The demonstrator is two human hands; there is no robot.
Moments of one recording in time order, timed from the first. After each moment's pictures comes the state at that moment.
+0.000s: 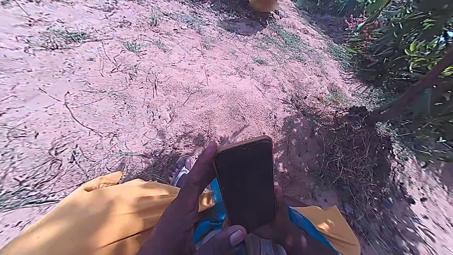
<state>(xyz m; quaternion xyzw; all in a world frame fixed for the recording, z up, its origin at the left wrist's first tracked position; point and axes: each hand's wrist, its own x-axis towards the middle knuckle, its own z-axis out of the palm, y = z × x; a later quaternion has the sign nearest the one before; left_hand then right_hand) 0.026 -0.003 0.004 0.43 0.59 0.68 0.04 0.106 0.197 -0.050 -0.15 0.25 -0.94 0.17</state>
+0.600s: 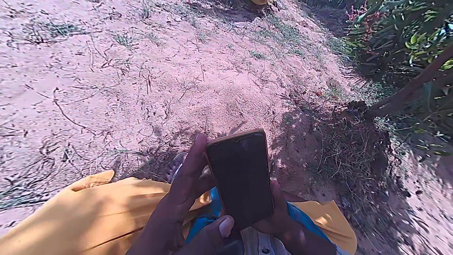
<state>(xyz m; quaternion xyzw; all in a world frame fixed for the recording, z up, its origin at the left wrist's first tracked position) 0.026 -0.006 0.001 0.40 0.59 0.70 0.10 0.104 0.198 -0.049 -0.15 0.26 -0.94 0.14</state>
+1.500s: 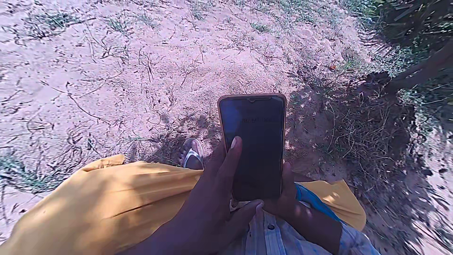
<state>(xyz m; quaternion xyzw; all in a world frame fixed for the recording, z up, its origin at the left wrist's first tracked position) 0.048 0.022 -0.017 0.46 0.74 0.49 -0.04 0.112 0.189 -0.045 -0.15 0.28 -0.95 -0.01</state>
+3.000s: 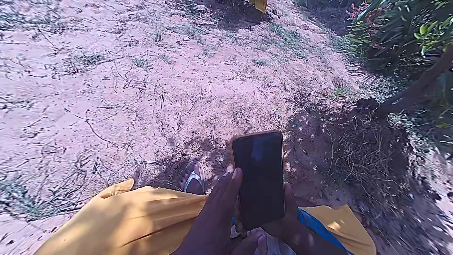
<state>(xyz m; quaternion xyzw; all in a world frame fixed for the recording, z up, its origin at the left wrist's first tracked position) 0.044 0.017 -0.016 0.47 0.71 0.53 -0.05 0.105 0.202 -0.065 -0.14 0.24 -0.96 0.08</state>
